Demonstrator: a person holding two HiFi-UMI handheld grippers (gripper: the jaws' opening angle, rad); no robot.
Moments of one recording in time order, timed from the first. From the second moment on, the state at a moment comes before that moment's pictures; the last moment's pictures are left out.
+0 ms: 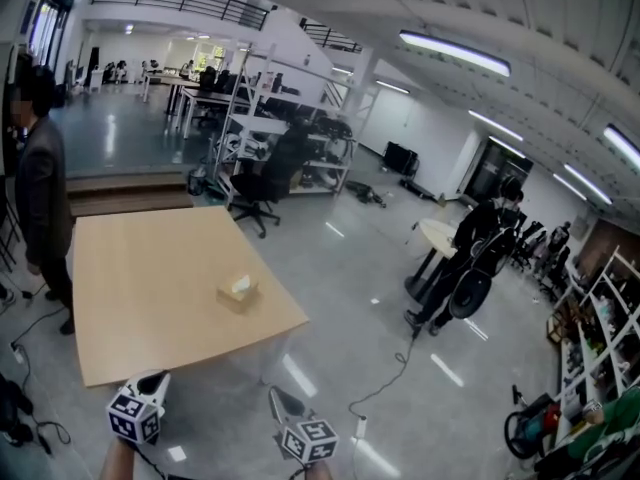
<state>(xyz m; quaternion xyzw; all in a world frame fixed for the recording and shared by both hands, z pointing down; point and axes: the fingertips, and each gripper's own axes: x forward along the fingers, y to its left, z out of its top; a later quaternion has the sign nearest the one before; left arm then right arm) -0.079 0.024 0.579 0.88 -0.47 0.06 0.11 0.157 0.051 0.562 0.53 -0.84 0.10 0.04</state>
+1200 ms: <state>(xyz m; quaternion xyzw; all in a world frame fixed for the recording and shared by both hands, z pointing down) -0.052 -0.169 0.584 0.89 -0.44 0.07 0.11 0.171 -0.138 0.571 0.54 -0.84 0.11 0.04</state>
